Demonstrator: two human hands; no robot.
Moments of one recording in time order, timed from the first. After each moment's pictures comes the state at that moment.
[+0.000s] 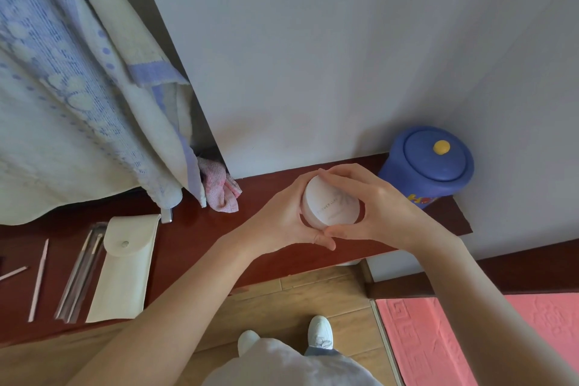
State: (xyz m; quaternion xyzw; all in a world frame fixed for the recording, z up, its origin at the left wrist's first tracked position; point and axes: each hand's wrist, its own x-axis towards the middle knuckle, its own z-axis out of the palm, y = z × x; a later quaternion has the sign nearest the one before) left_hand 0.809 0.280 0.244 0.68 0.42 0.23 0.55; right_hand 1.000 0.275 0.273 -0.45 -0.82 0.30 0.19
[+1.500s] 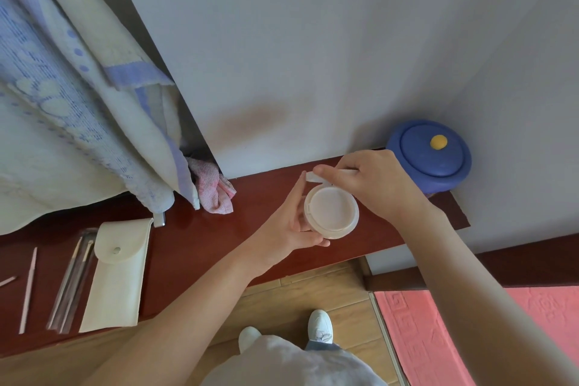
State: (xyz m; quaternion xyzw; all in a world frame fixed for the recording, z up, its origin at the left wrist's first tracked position) left_hand 0.815 0.269 0.227 0.52 0.40 0.26 0.71; right_hand 0.986 0.304 0.291 -0.64 -0.70 0.27 0.17
